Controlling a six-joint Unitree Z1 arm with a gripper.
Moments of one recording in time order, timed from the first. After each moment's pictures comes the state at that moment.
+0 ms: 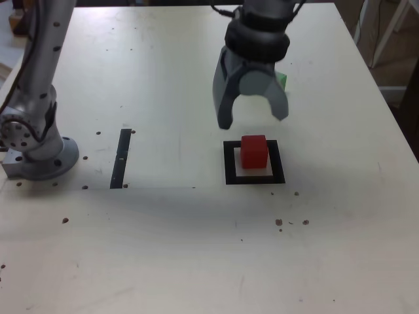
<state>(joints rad) 0.05 2.05 -1.71 1.43 0.01 -0.06</state>
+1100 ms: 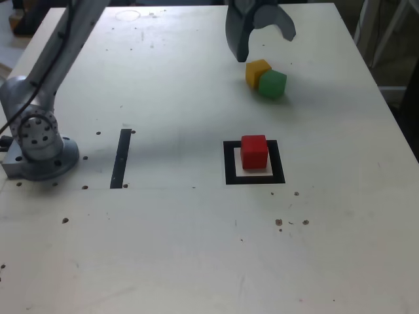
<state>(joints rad) 0.53 2.36 -2.22 1.58 0.11 0.20</state>
